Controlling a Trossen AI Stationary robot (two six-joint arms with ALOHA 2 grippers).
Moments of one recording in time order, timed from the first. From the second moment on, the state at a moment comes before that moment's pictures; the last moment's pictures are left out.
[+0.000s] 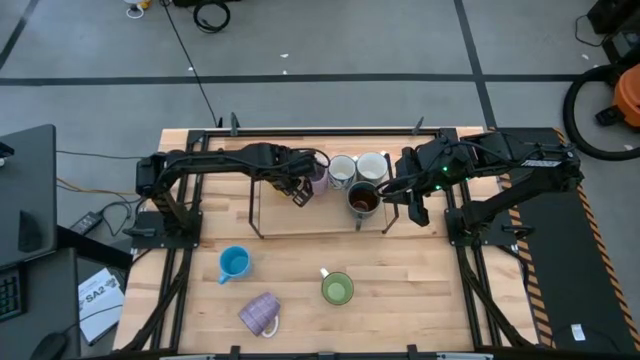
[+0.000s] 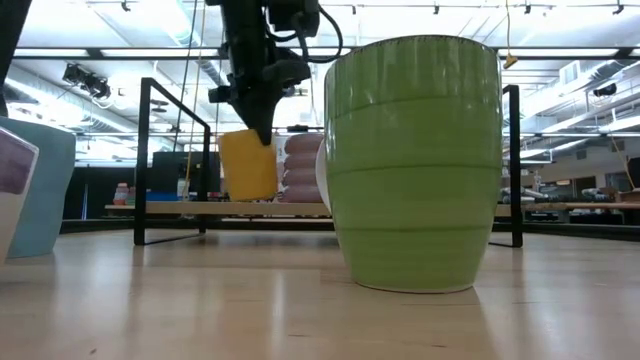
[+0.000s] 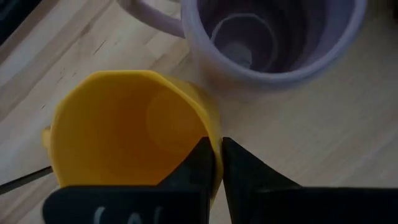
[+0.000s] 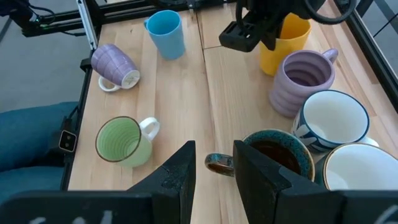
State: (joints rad) left arm 0.18 1.74 1.49 -1.05 -0.25 -0.59; right arm 0.10 1.17 1.47 -1.02 0.01 0.21
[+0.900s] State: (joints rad) left arm 0.18 1.77 1.49 -1.04 -0.27 -0.58; right arm 0.10 1.17 1.47 -1.03 0.01 0.21
